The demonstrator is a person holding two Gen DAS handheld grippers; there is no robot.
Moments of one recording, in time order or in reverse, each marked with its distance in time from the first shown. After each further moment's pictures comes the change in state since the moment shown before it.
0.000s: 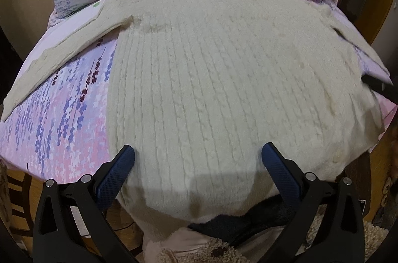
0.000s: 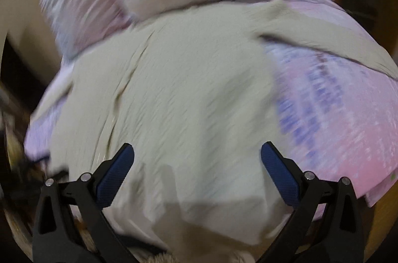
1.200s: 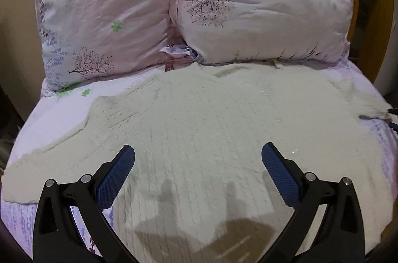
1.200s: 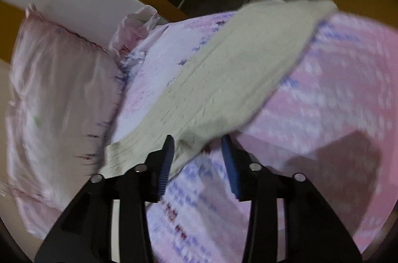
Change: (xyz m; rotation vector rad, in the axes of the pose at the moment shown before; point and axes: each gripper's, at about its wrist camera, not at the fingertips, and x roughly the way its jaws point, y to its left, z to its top) left arm 0.037 0.011 0.144 0.024 -0.297 0.065; right arm 0.018 -0.235 0.058 0.969 -0.297 -0.072
